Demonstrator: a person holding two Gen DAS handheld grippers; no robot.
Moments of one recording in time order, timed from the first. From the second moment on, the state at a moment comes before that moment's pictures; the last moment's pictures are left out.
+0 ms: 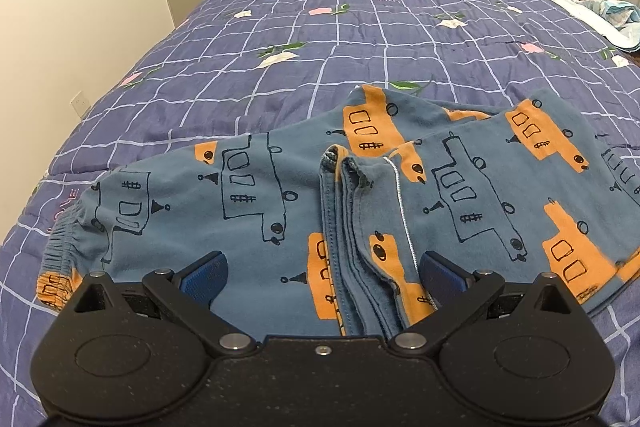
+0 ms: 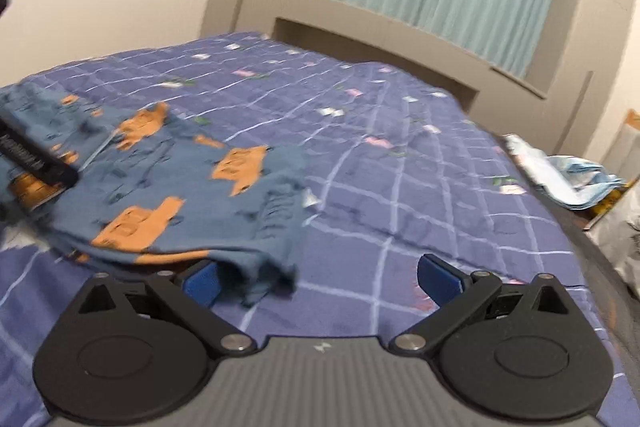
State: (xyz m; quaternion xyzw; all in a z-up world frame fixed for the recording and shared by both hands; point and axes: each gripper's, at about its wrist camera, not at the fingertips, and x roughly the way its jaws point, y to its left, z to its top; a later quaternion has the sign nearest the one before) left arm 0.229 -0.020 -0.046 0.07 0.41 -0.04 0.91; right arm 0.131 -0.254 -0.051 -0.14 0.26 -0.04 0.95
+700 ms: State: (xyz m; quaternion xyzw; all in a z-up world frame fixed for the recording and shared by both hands) left arm 0.229 -0.009 -0.035 0.05 0.40 -0.02 0.91; right arm 0.178 -0.259 -0.052 -0.18 0.28 -0.01 0.94
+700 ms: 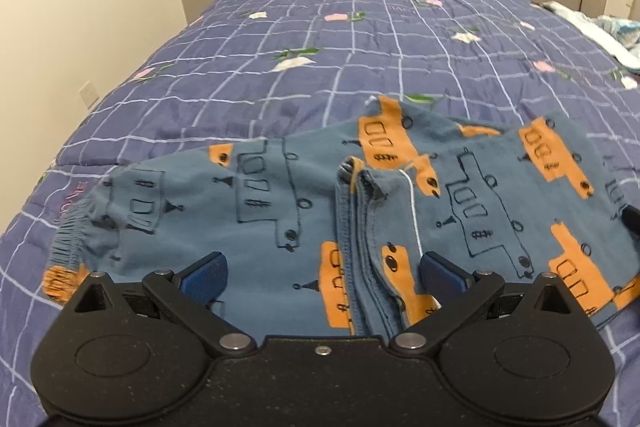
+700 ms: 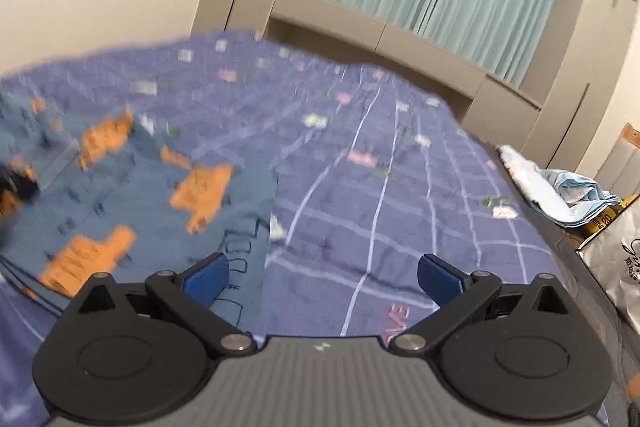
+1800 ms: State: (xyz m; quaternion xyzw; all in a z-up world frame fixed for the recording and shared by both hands) left arm 0.163 0.152 -0.023 -0.16 0.28 0.02 0.95; right arm 0.176 -0.129 -0.059 -0.21 0.23 0.16 0.94
